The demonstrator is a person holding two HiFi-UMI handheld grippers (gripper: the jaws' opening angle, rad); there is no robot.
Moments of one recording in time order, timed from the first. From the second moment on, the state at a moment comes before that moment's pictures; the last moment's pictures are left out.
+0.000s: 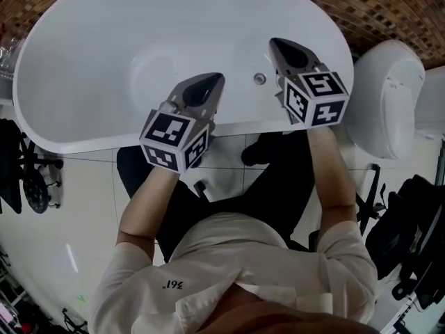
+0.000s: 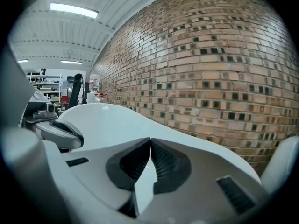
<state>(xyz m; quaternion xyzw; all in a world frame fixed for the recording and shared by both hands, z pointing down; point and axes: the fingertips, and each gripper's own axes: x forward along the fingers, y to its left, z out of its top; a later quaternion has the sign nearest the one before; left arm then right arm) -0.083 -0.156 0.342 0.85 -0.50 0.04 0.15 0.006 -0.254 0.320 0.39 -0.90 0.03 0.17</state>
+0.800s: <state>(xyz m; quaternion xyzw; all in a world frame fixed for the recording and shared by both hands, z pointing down) -0.070 -0.191 0.374 0.85 -0.49 0.07 0.18 -0.005 -0.302 0.356 0.38 -0.90 0.04 0.21</state>
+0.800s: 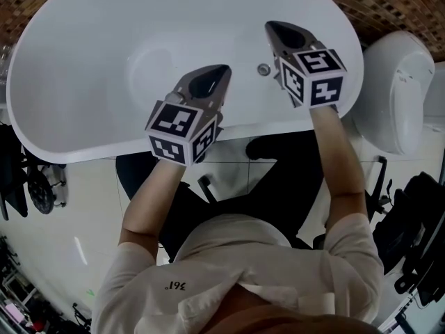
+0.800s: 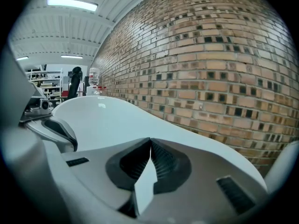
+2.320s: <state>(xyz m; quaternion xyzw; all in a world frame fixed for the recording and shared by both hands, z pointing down) -0.072 -0.244 0.472 0.83 -0.49 0.14 0.24 -0.017 -0.390 0.547 0.38 -0.85 0.11 0.34</state>
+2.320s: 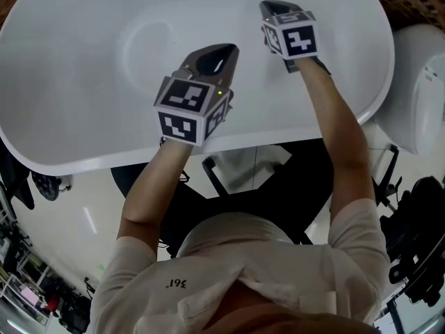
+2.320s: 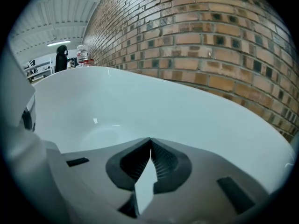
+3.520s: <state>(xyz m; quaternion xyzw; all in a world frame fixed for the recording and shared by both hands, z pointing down) -0.018 -0.293 0.540 0.82 -0.43 0.21 0.30 0.015 -0.443 0.730 0.35 -0.78 0.15 0.49</state>
